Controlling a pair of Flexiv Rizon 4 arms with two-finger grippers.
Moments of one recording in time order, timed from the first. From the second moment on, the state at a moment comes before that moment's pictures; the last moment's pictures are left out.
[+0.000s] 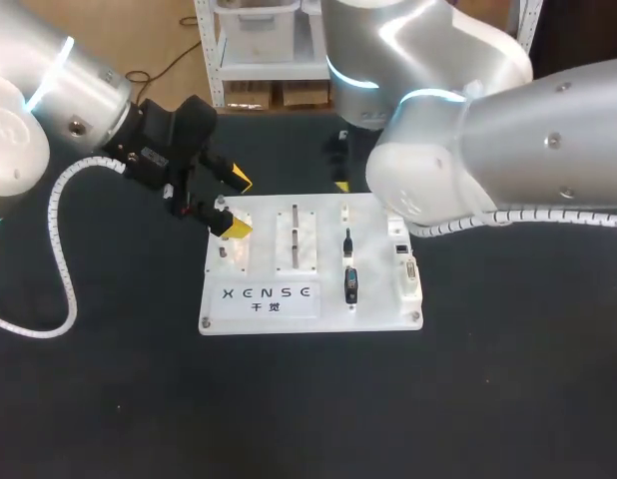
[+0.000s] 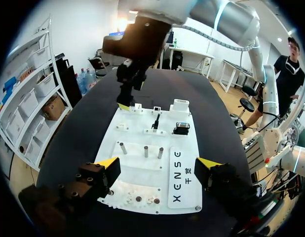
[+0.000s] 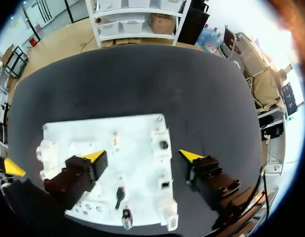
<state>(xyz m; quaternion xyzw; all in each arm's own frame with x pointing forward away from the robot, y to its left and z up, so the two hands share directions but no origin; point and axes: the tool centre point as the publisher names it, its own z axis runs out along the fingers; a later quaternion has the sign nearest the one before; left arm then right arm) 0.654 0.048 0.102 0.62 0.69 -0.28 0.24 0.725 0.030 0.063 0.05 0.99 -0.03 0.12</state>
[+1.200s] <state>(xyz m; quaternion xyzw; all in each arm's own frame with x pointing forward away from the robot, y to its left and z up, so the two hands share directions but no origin) 0.653 0.048 0.102 0.62 0.69 -0.28 0.24 0.663 0.067 0.019 0.04 1.00 -0.02 0.06</state>
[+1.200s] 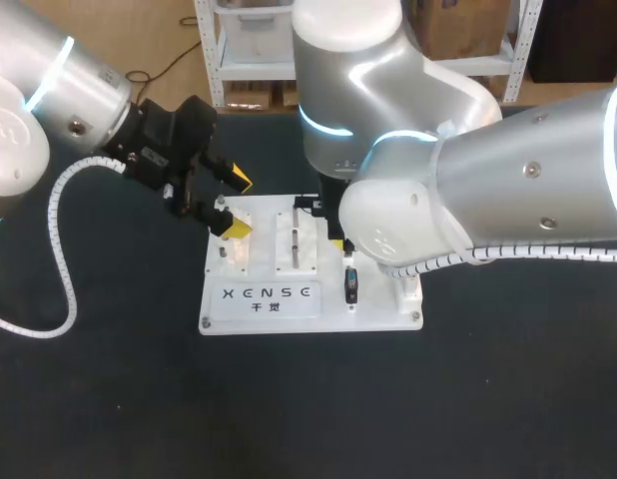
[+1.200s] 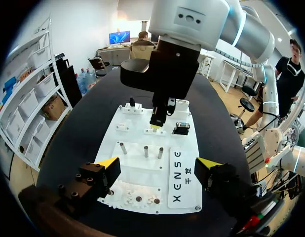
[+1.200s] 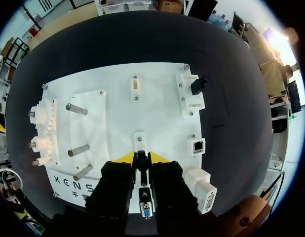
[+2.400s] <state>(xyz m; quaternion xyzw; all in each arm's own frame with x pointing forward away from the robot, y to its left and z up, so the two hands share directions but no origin) 0.653 0.048 0.102 0.62 0.69 -0.28 0.24 0.660 -0.014 0.031 0.08 0.99 -0.03 0.09</state>
